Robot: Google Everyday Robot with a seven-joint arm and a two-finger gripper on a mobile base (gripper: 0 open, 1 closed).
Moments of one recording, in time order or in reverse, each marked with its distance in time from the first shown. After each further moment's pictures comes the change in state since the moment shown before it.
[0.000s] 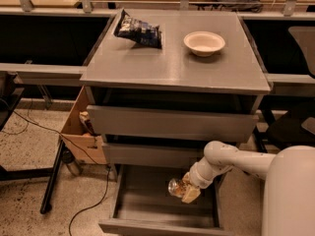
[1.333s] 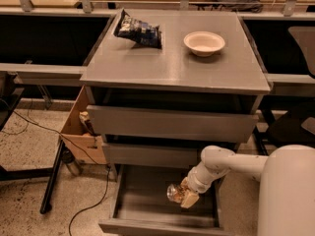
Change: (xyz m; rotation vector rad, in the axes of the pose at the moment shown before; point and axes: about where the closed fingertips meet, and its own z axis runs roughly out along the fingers) arm 0.005 0.013 0.021 -0.032 0.019 -0.020
